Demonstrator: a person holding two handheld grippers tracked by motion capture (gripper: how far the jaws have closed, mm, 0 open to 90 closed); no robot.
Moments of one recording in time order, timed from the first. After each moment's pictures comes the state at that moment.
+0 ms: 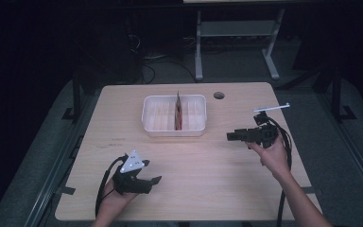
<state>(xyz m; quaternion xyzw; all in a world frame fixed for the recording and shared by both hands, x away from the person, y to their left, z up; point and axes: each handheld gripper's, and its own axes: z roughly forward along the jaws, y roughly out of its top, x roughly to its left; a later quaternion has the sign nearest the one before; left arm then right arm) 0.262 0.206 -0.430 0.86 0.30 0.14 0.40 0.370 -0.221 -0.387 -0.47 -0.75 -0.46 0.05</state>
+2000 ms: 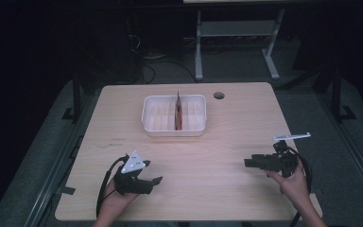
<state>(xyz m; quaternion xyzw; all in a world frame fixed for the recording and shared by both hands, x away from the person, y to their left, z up) 0.261 0.203 -0.430 0.86 0.30 0.14 0.40 0.306 -0.270 -0.436 -0.49 -0.75 -0.45 0.06</state>
